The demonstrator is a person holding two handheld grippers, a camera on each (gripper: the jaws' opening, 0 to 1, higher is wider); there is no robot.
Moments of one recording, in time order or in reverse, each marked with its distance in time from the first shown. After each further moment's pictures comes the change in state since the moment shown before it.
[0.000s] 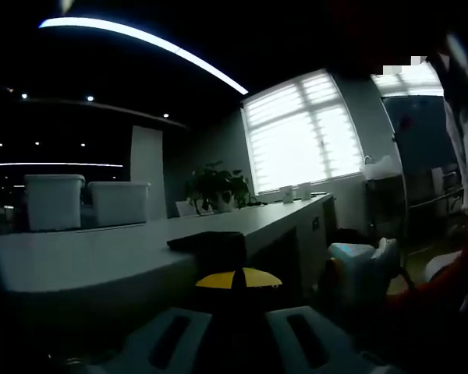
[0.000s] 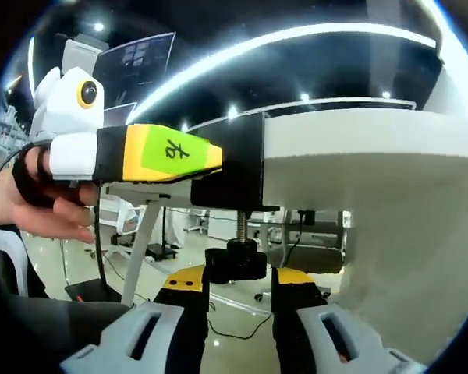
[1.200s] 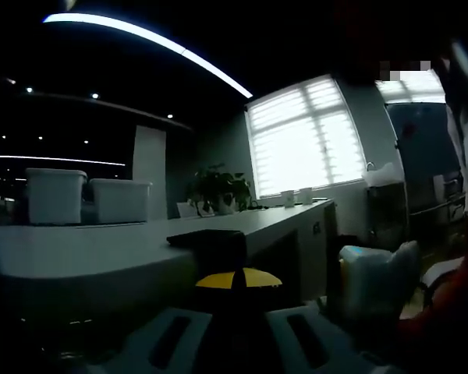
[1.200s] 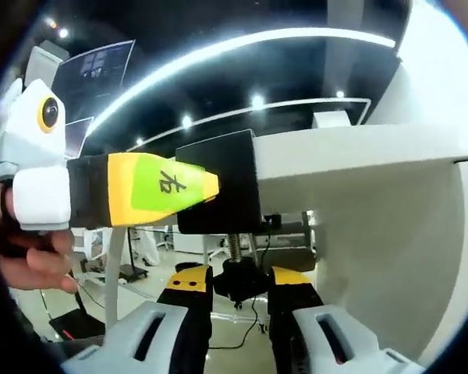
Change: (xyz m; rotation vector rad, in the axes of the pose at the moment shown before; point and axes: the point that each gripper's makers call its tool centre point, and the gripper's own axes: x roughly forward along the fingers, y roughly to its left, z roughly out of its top) left arm 0.001 0.000 -0.001 -0.044 -0.026 0.018; right arm 0.004 -0.009 0.012 0.049 -0.033 -0.186
